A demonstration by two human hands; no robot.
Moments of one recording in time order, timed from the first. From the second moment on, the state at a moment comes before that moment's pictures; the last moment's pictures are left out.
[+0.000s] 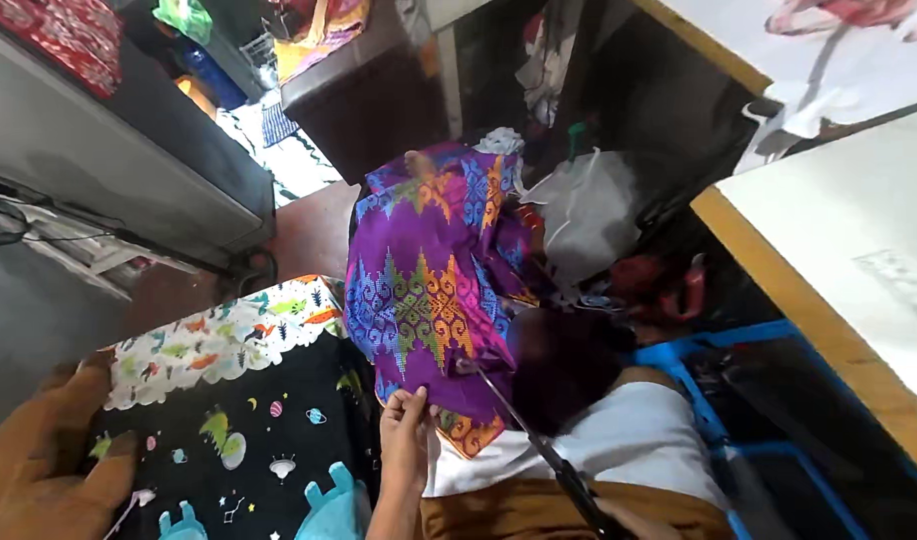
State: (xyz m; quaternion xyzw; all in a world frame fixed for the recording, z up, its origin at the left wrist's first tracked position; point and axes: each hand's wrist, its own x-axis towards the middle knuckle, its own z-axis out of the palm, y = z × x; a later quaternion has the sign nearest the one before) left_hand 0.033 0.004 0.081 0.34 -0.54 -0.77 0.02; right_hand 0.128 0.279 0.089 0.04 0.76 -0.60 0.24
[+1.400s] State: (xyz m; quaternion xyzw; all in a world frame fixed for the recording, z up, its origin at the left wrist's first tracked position) left_hand 0.037 0.020 0.084 0.36 -0.56 -0.75 0.02; right_hand 0.134 0.242 0.083 0.04 0.82 -0.52 0.25
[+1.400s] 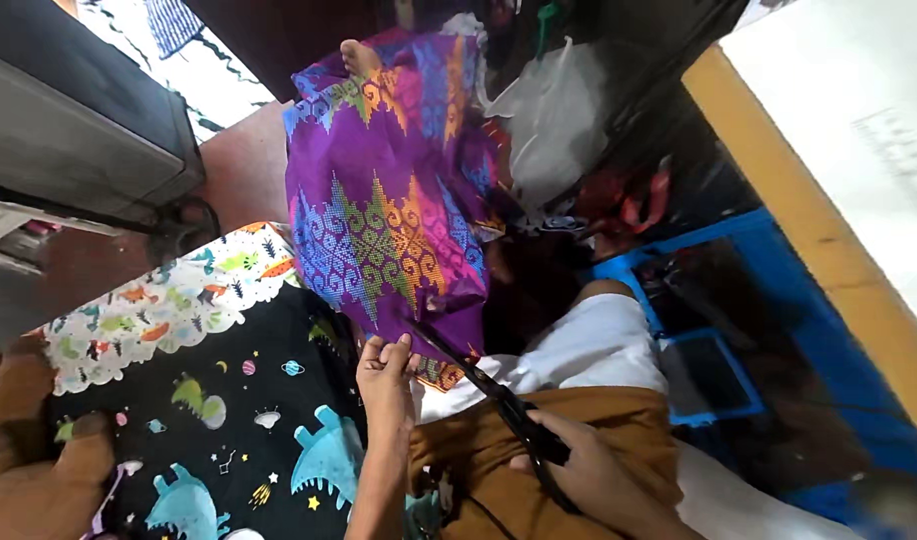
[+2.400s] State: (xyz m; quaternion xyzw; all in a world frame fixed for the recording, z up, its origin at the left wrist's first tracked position) left_hand 0.037 0.027 0.093 0.36 -0.55 -0.75 0.04; right_hand 0.122 0.246 0.089 0.09 0.69 -0.63 0.35
